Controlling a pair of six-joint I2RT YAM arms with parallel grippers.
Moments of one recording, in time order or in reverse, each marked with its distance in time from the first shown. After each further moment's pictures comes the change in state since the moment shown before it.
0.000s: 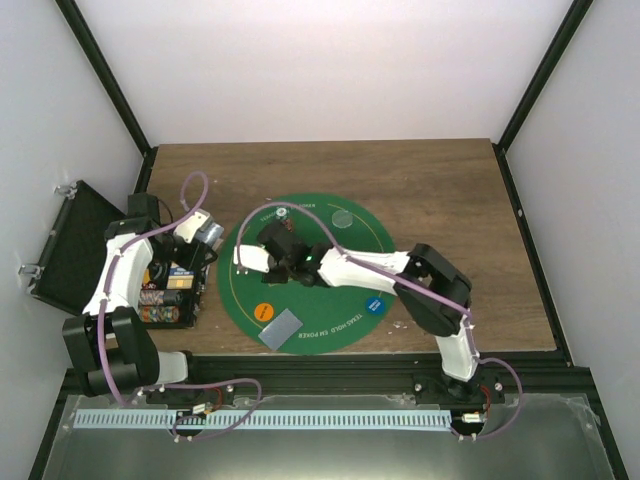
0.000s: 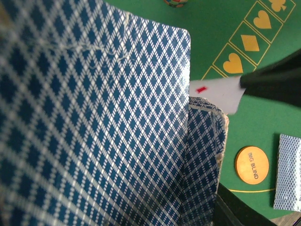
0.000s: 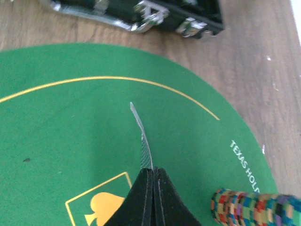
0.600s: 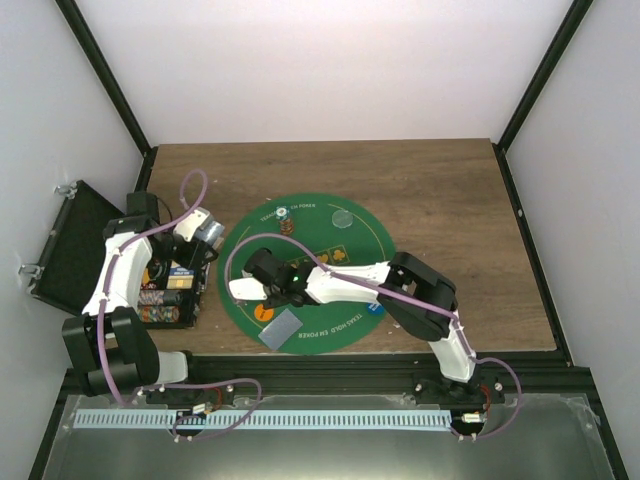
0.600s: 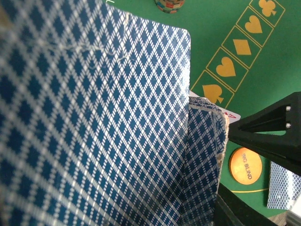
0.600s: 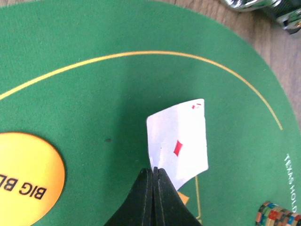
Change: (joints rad) left arm 0.001 0.002 0.019 -0.019 0.023 0.009; right arm 0.115 0.081 -0.006 -0.093 0.096 -0.154
